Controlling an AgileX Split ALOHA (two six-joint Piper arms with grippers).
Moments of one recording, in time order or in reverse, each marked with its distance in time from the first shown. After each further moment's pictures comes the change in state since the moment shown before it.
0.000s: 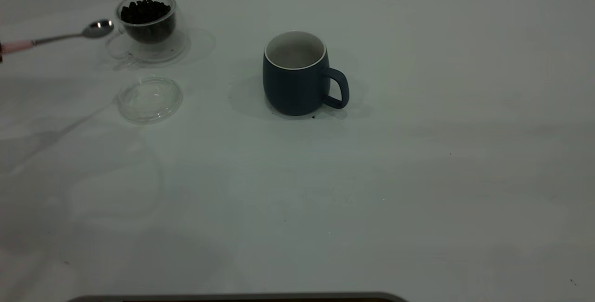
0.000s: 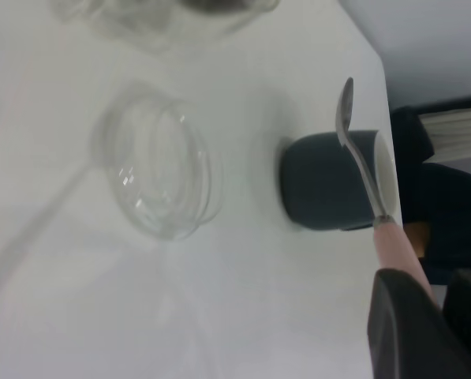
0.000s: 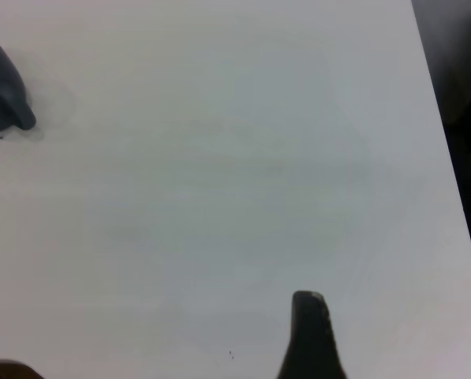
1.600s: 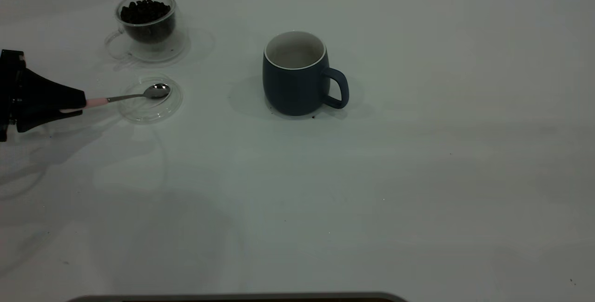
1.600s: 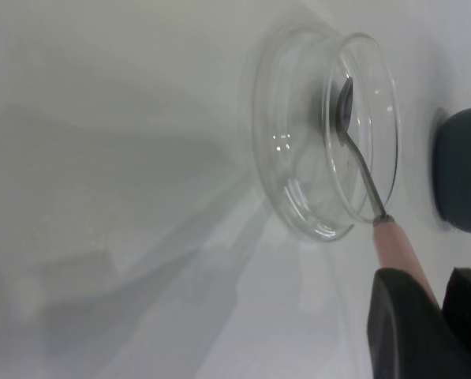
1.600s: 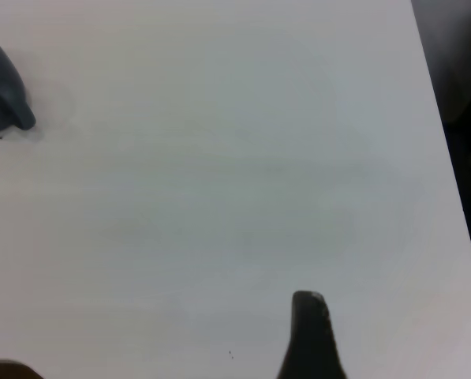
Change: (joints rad) left arm -0.194 0.168 0.000 -0.224 -0.243 0.156; right arm 0.000 0.000 0.000 0.000 0.000 0.000
